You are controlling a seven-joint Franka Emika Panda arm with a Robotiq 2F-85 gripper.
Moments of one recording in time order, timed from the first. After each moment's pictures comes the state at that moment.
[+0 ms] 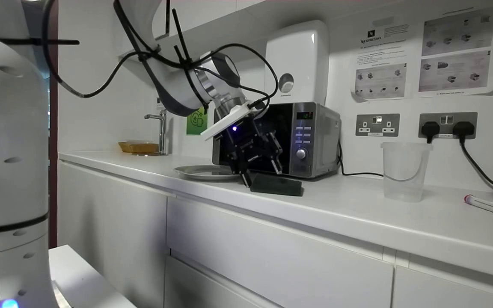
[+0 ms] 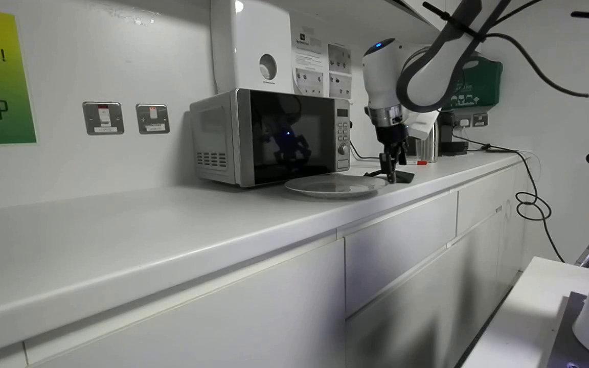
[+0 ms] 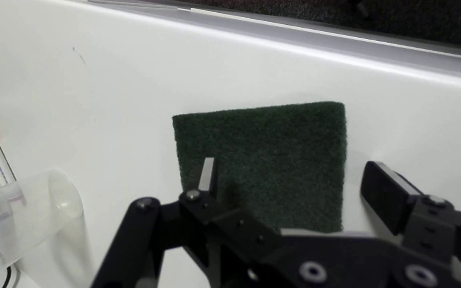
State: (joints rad) arm -0.19 -0.22 -0.01 -2.61 -0.77 2.48 0.23
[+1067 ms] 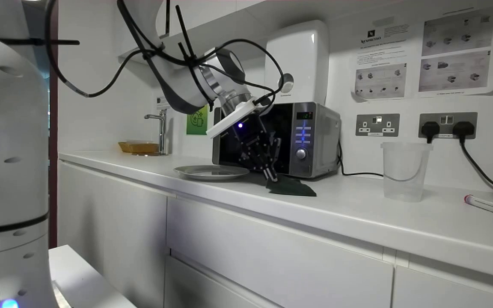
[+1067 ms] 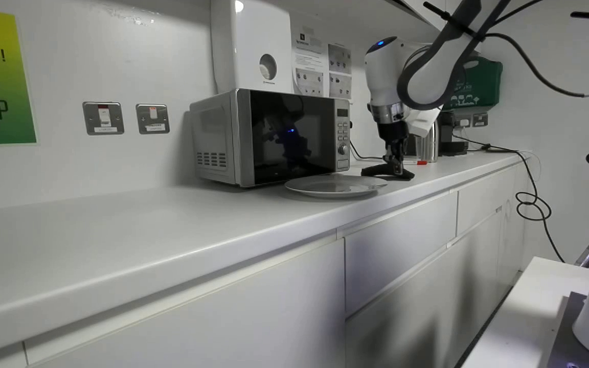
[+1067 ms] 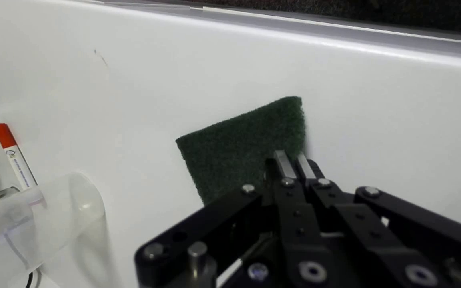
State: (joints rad) arm -0.18 -0.22 -0.04 -2.59 -0.78 2.48 0.24
